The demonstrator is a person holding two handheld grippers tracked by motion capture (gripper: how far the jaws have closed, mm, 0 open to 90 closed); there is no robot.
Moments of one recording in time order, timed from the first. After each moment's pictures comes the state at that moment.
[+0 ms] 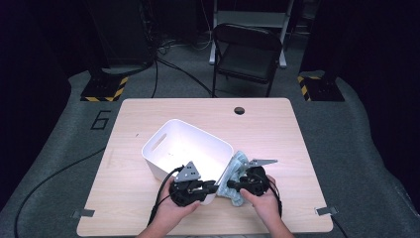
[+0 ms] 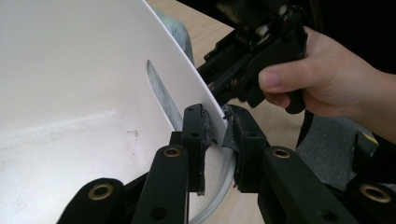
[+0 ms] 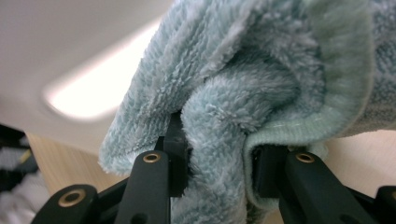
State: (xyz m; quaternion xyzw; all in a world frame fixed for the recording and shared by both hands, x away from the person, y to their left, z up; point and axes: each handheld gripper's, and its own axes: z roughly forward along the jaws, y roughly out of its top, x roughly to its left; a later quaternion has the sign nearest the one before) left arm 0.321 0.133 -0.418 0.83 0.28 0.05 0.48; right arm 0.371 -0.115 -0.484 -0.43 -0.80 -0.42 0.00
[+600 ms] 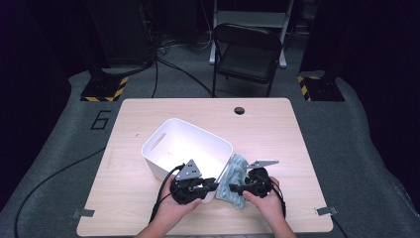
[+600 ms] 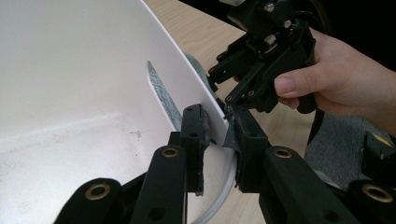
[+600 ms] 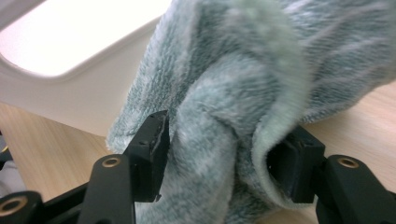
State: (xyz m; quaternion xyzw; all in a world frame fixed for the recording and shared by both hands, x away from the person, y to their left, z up) left arm 0.328 0.131 -0.418 0.83 0.28 0.06 0.48; right arm 0.370 -0.129 -0.487 -0.45 -0.80 -0.40 -0.01
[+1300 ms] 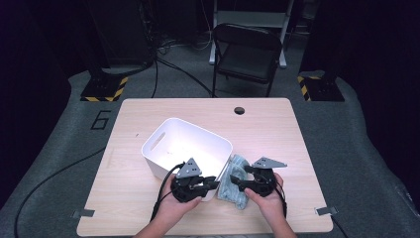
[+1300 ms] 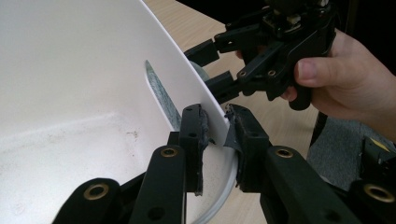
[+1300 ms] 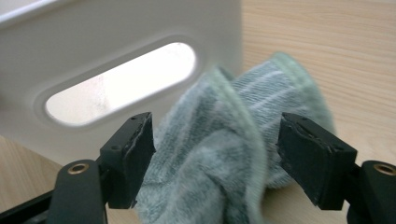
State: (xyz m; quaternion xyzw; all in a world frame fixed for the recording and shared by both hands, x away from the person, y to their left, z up) left arm 0.332 0.131 -0.420 0.82 0.29 0.06 0.49; right arm 0.366 -0.128 -0.473 -0.41 -0.77 -0.47 -0.12
